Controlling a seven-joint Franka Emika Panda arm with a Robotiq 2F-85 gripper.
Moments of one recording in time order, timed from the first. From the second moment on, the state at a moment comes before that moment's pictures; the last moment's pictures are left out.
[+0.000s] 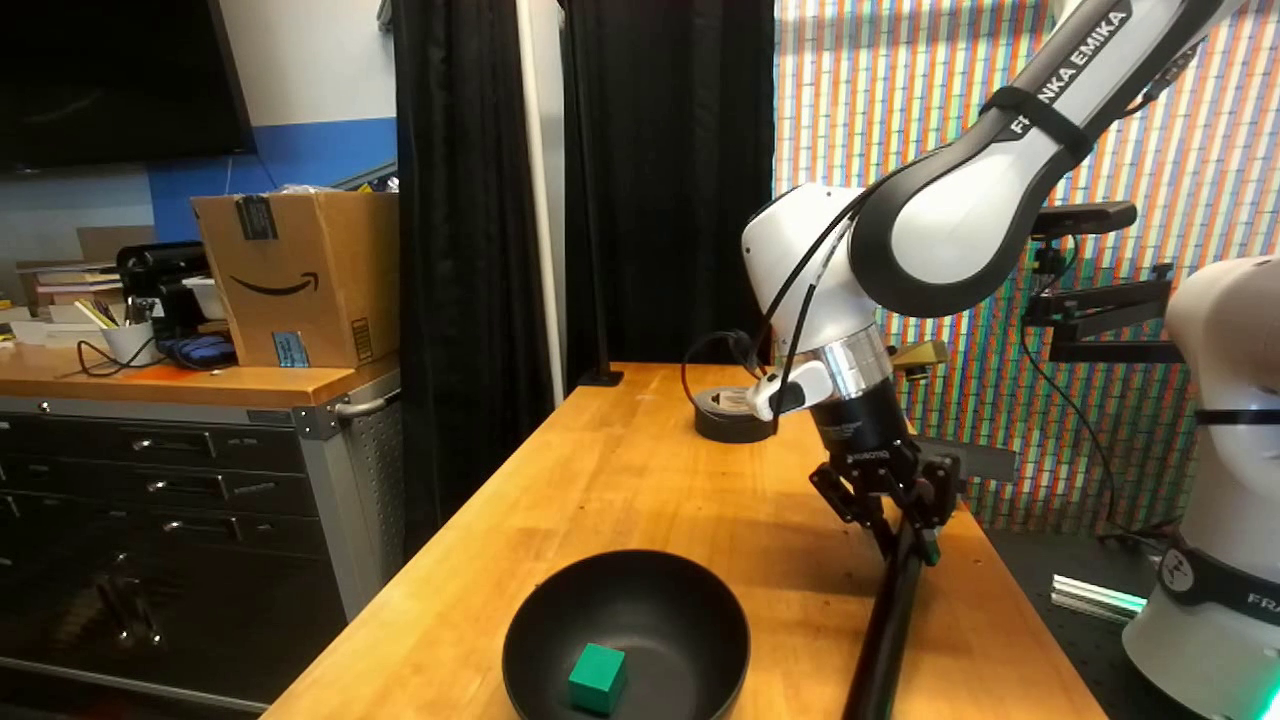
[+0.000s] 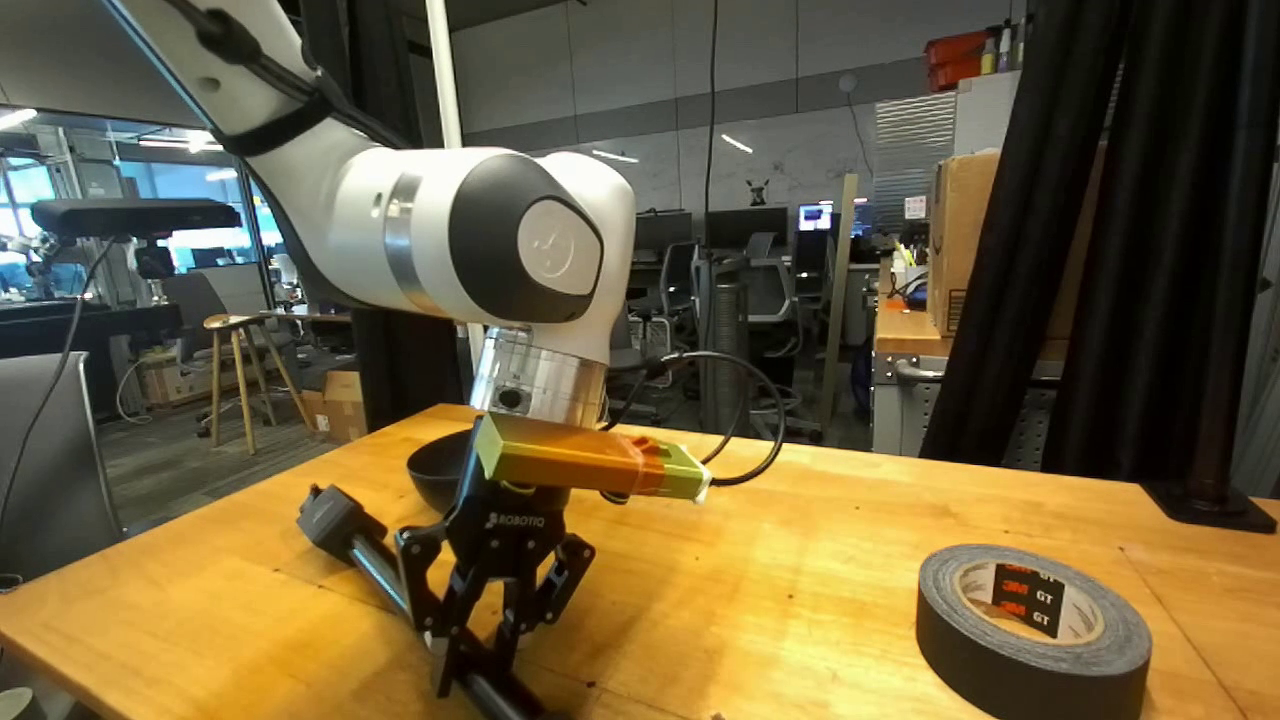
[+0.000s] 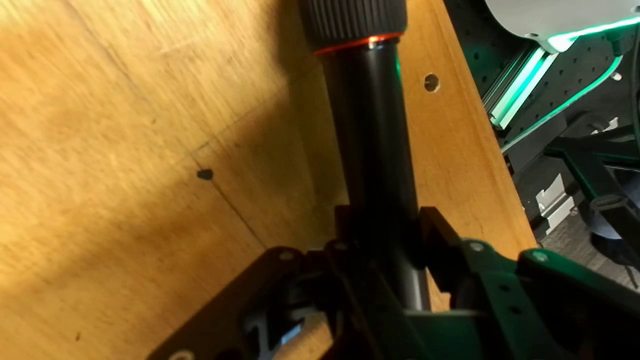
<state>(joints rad) 0.14 -0.21 -0.07 -2.67 0.10 2.07 -1.07</state>
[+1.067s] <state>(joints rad) 0.09 -0.11 -0.07 -2.55 0.06 2.09 -1.07</state>
